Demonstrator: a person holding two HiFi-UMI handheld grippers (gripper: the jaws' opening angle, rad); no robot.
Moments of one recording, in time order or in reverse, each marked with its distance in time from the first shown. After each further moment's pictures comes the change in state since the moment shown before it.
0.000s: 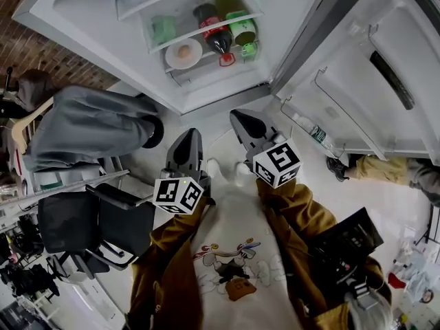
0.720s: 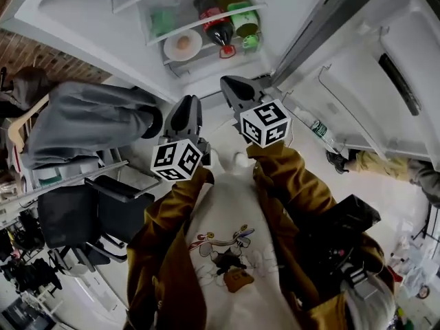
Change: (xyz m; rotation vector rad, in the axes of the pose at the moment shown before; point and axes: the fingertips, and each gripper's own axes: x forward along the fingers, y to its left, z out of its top) left arm 0.065 0.033 0.016 -0.032 -0.025 0.043; right arm 0.080 -0.046 -0.003 0.046 0.024 -0.002
